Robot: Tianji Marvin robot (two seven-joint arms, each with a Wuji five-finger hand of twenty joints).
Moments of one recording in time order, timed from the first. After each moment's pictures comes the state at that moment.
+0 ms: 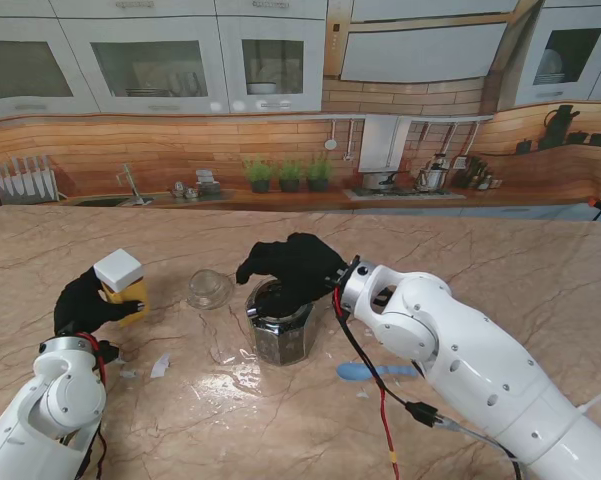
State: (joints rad) left arm 1.60 -1.18 -1.50 -1.38 0.57 0.00 0.44; right arm -1.13 -1.07 0.83 -1.57 -0.99 -0.36 -0.05; left_hand 0.62 -1.02 0.81 -0.22 0.60 0.12 1.06 0.41 1.03 0.15 0.42 0.68 1.25 0.24 0.77 0.26 0.98 0.32 1.39 0.21; right_hand -0.20 -0.19 0.66 -0.06 0.45 -0.20 0.61 0.68 0.49 -0.10 0.76 0.57 0.96 -0.06 0.57 0.73 0.64 0.25 1.15 0.38
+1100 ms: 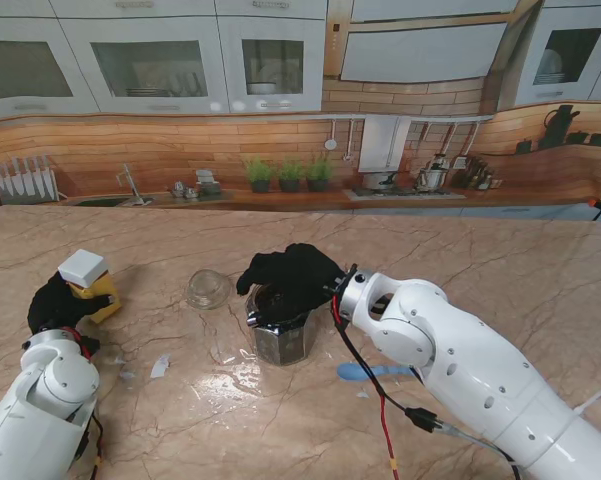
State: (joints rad) left arm 1.46 -1.21 -1.54 -1.16 0.52 0.11 0.50; right arm -1.13 -1.07 0.80 -1.54 -0.97 -0.36 -0.05; left_hand 0.63 -0.94 0.75 -0.22 0.53 0.10 1.05 0.39 0.98 0.12 0.37 0.66 1.14 0.24 0.72 0.30 0.97 0.32 1.34 0.18; right_hand -0.20 -0.19 0.66 -0.06 0.47 -0.20 0.62 0.66 0.52 -0.10 0.76 0.58 0.96 -0.06 0.57 0.73 0.64 0.23 1.15 0.38
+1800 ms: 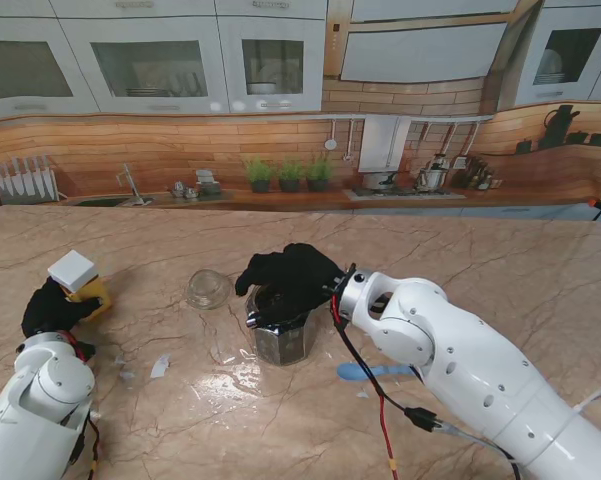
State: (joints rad) left arm 1.50 -1.20 -1.56 -1.21 0.51 0.19 0.44; right arm -1.12 -1.07 0.79 -1.54 -0.98 -0.38 -0.05; left_hand 0.59 -0.82 0.91 -0.16 0.40 0.21 0.65 0.41 0.62 0.20 0.53 0.38 1.08 0.22 0.72 0.37 0.97 0.31 1.34 0.18; right_hand -0.20 -0.19 0.66 -0.06 0.47 -0.20 0.62 0.66 0.52 -0.11 0.76 0.58 0.96 -0.06 0.57 0.73 0.64 0.22 1.15 0.38
